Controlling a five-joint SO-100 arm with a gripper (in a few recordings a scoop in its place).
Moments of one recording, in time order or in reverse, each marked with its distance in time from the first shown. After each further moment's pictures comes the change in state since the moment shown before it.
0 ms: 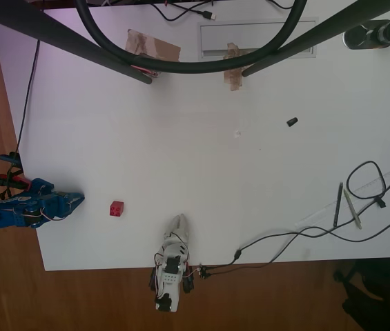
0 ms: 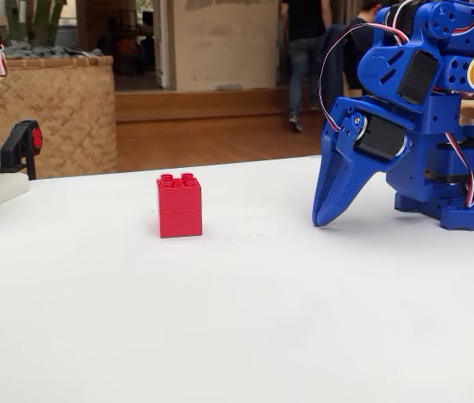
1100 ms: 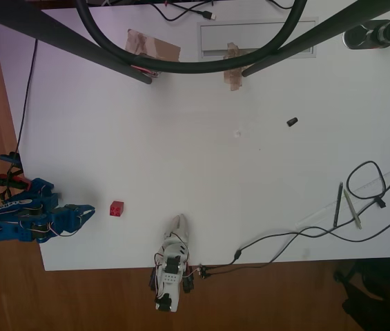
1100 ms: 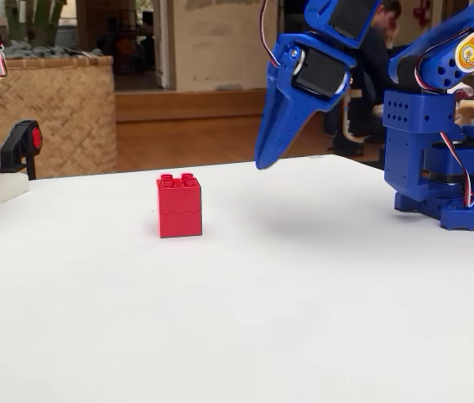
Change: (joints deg) arm 8.3 -47.8 -38.1 -15.5 -6.4
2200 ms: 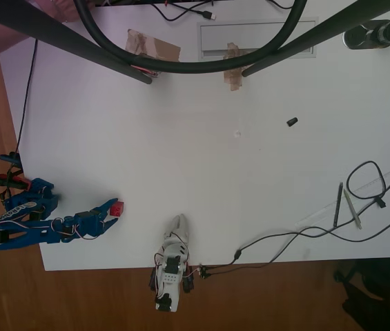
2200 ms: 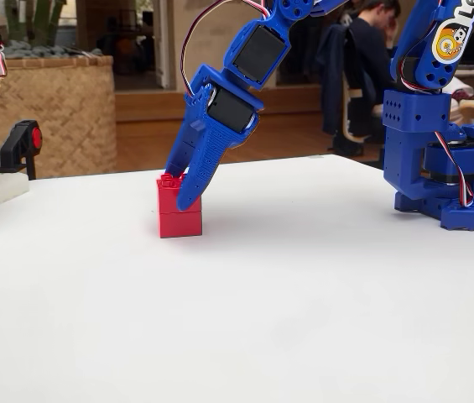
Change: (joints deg) arm 7.7 -30.9 -0.4 -37.7 -10.5
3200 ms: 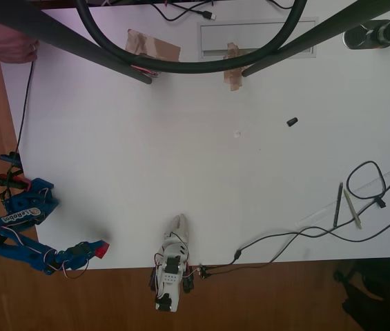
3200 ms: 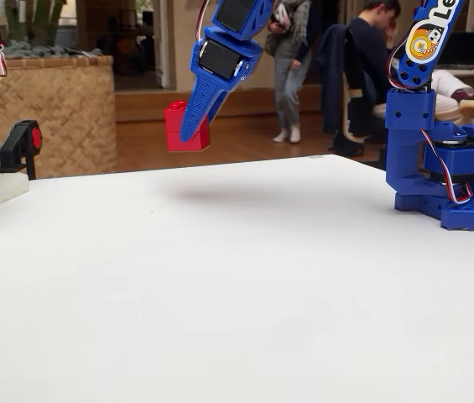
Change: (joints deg) arm 32.7 2.1 -17.1 24.9 1.7
